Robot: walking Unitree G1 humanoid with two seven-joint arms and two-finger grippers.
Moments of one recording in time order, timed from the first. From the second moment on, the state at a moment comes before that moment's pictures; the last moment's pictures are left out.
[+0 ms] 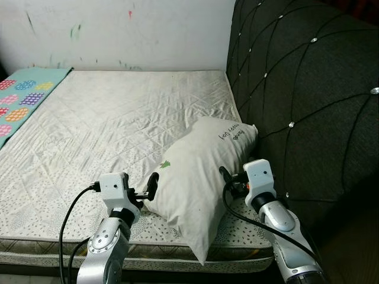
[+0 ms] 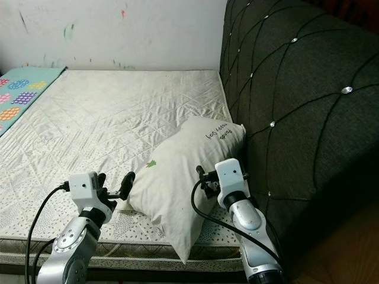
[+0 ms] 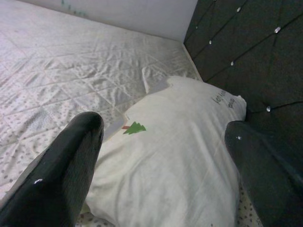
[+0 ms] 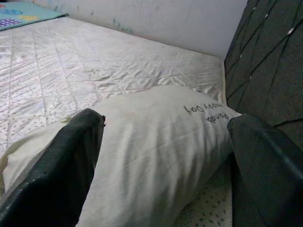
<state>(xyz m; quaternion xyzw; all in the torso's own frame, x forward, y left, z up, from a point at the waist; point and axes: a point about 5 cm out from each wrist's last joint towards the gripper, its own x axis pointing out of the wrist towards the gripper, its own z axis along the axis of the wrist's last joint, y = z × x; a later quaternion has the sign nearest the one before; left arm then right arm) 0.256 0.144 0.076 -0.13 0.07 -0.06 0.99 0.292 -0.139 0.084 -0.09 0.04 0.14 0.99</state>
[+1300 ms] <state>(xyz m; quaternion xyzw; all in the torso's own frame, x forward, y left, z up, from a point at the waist) 0.230 0.136 0.085 -0.15 0.11 -0.10 0.98 0.258 -0.118 0.077 -0.02 0.07 0.14 0.99</state>
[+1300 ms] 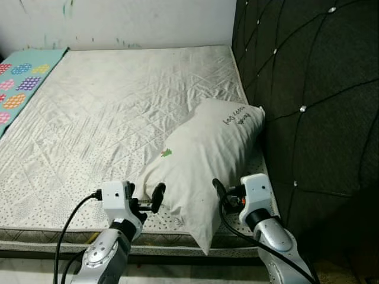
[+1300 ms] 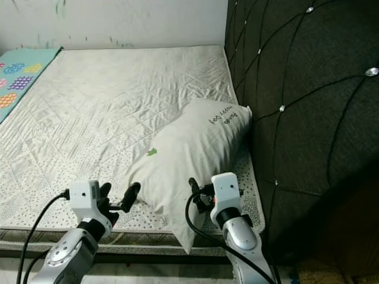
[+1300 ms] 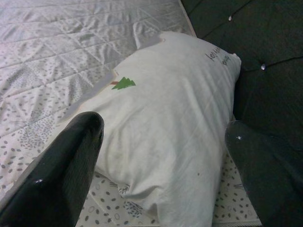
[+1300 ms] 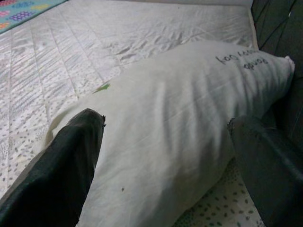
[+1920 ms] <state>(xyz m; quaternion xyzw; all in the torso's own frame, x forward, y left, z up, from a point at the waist) 0.230 0.136 0.087 -0.15 0.11 -0.09 0.98 0.257 -0.118 0.078 -0.02 0.07 0.14 0.99</state>
